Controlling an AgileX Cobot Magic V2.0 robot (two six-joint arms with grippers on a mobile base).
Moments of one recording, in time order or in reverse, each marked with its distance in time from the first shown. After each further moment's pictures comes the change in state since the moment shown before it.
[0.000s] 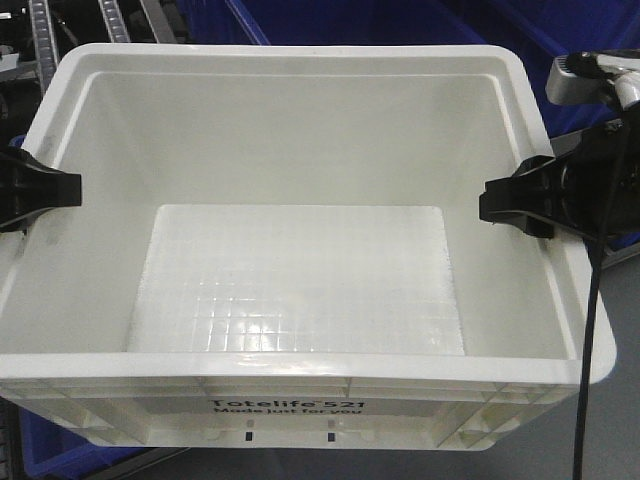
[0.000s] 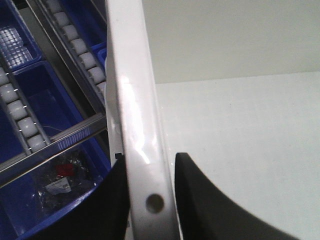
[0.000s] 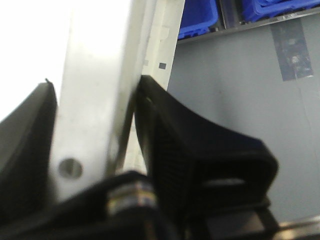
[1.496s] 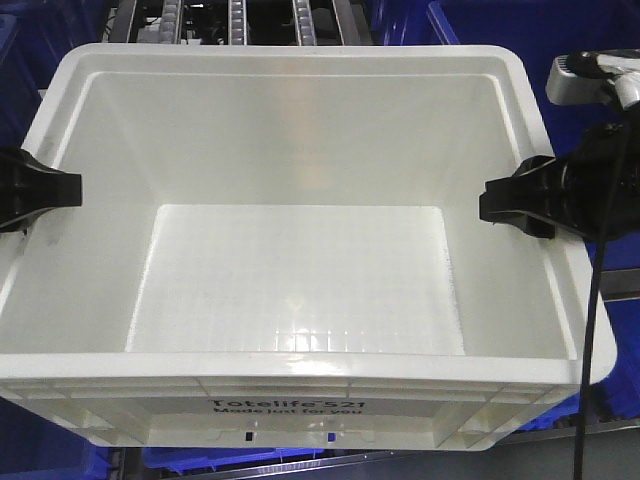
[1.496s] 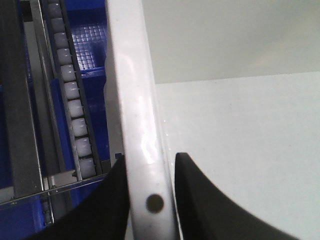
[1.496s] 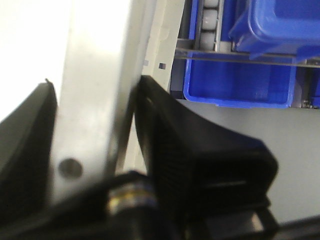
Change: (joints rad) left arm 0.000 0.000 0.000 0.000 0.000 0.000; right arm 0.000 0.000 0.000 0.000 0.000 0.000
